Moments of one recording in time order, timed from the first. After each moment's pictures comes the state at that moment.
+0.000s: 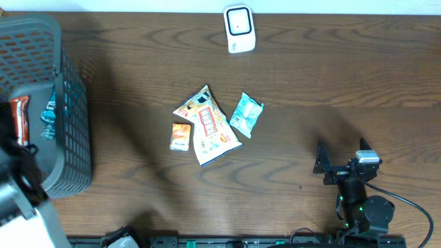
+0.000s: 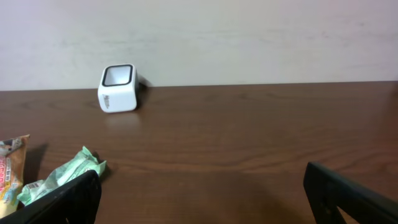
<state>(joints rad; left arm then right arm) 0.58 1.08 1.47 -1.07 -0.36 -1.06 -0.14 0.01 0.01 -0.06 -0.21 0.04</state>
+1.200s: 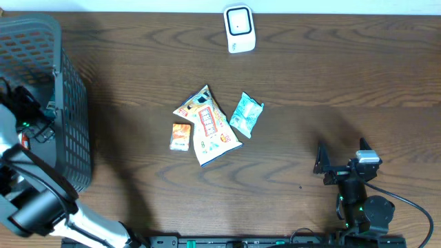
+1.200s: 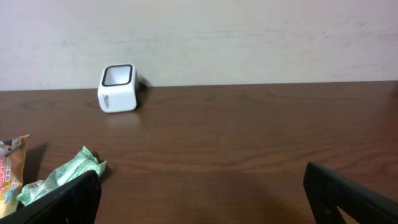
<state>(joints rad) 0.72 1.92 1.47 -0.78 0.24 -1.64 -0.14 0.01 0.01 -0.06 -0.21 0.04</state>
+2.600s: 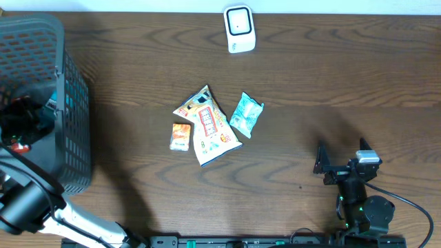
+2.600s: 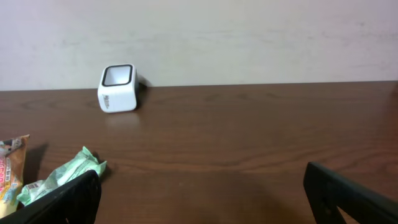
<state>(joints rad) 0.85 1.99 1.48 -0.75 0.54 -1.25 -0.14 0.01 0.01 -0.06 -0.21 0.04</state>
